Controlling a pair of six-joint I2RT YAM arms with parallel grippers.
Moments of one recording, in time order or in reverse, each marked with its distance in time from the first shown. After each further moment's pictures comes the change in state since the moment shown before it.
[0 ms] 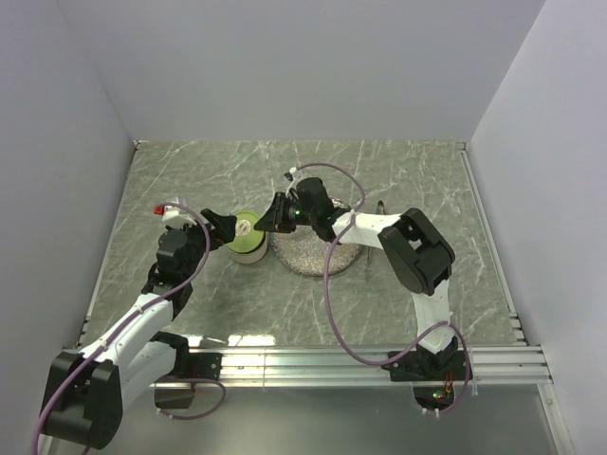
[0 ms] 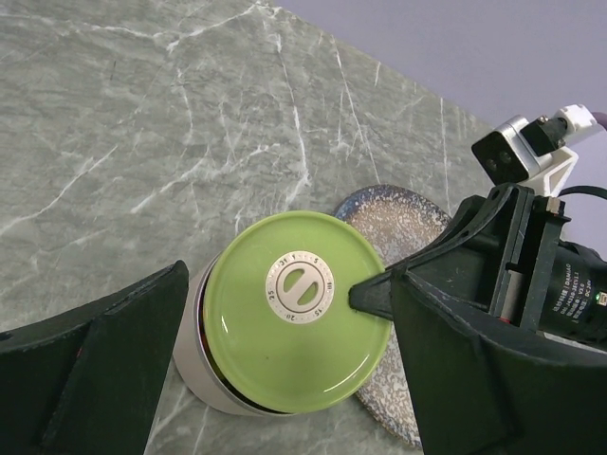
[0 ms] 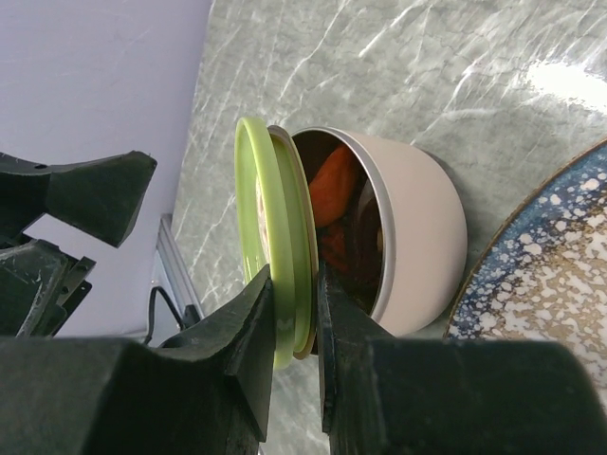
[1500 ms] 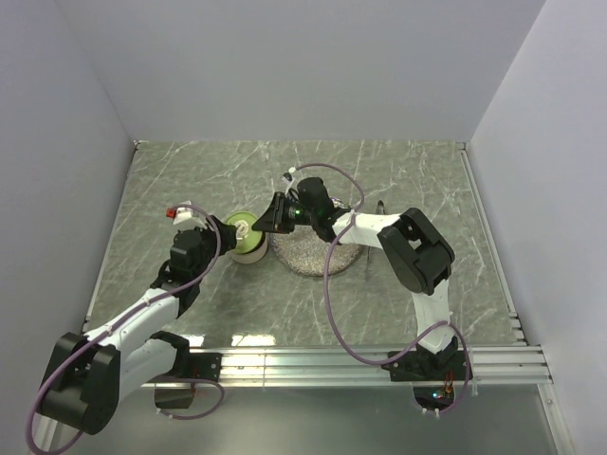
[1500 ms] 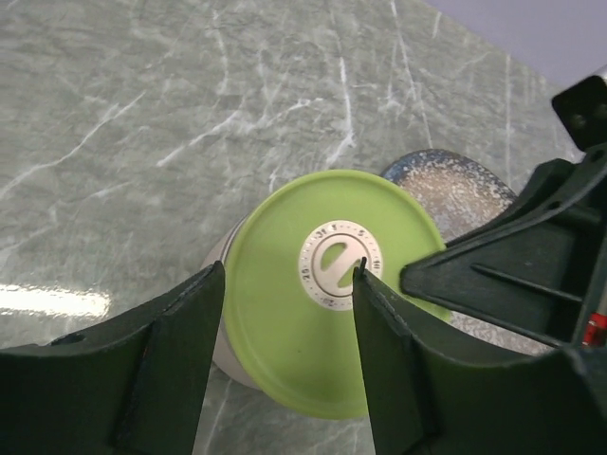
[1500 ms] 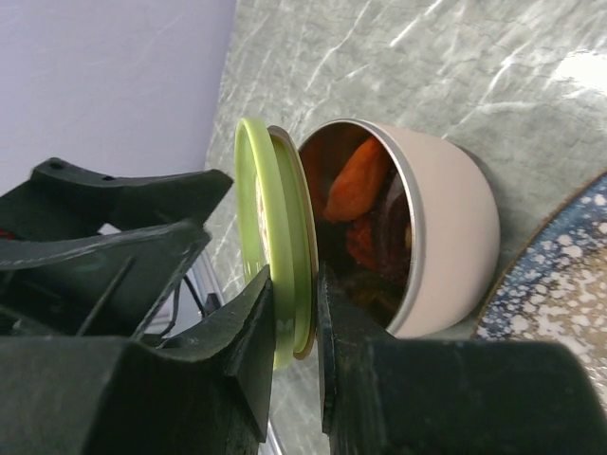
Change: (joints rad) left arm -0.087 0.085 0.000 -0.034 -0.124 0.010; right arm 0.001 0.004 -0.005 0.038 -0.056 0.038
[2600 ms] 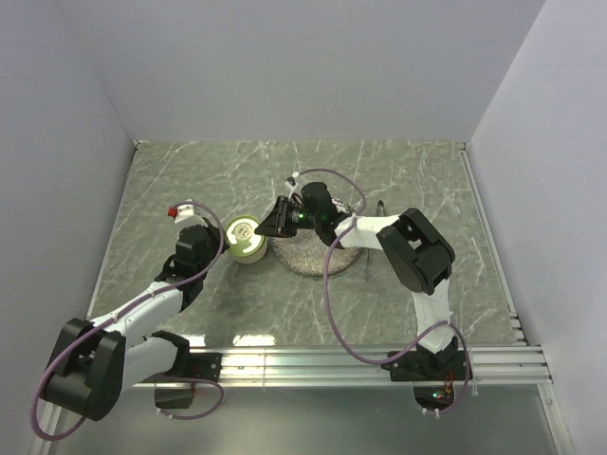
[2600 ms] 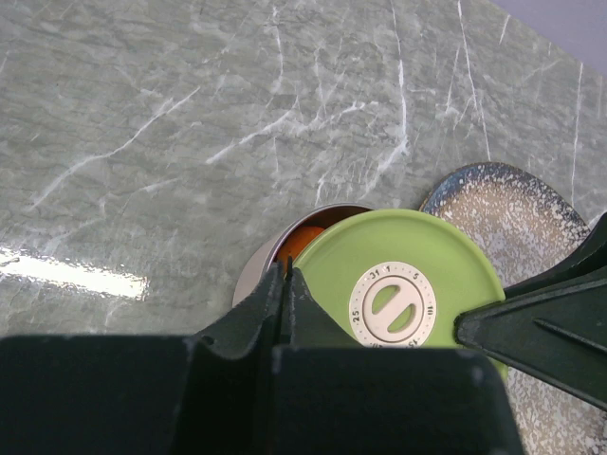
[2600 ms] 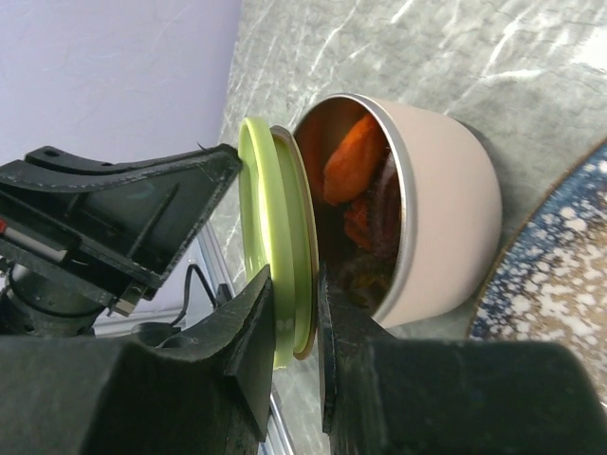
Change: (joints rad) left arm -0.013 0.078 0.032 -0.034 -0.117 -0.003; right arm -0.003 0.000 -0.061 0.087 -0.041 0.055
